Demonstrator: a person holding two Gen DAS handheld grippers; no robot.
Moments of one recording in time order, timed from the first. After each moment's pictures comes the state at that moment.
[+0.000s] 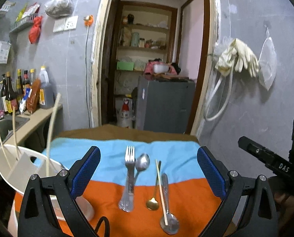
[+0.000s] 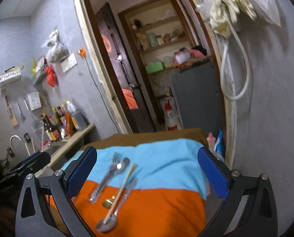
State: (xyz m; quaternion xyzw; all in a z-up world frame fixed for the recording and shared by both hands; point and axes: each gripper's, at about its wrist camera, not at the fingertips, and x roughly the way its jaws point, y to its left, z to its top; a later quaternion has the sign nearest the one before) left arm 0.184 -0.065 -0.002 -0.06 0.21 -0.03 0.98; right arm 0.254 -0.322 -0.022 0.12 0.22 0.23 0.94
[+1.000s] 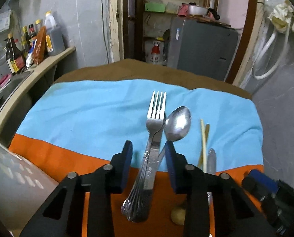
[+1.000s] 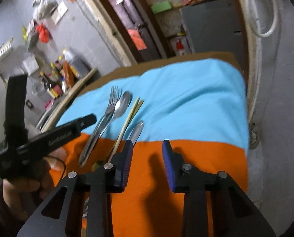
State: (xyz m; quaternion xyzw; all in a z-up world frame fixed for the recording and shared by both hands) left arm 0.305 -0.047 -0.113 -0.07 0.42 0.08 0.90; right arm 0.303 -0.261 -0.115 0.09 0.42 0.30 0.85
